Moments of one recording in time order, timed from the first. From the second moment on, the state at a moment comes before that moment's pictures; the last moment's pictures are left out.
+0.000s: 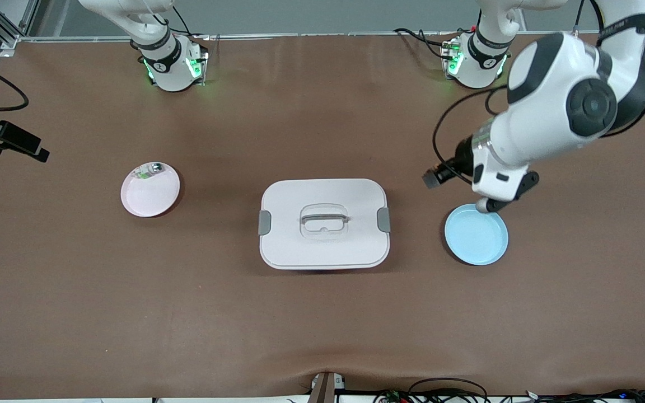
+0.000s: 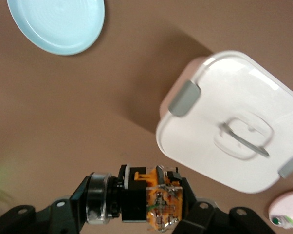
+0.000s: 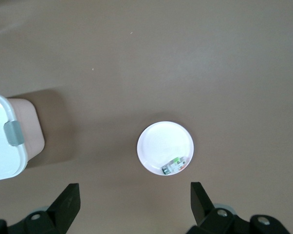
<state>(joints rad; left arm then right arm) -0.14 0.20 -0.29 -1.58 -0.26 1.71 -0.96 -0.01 0.06 -0.02 -1.44 0.09 1.47 0.15</state>
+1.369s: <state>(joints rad) -0.29 0.25 -0.58 -1.52 -0.46 2.35 -1.68 0.17 -0.16 -0.01 -1.88 0.46 1.92 0.37</state>
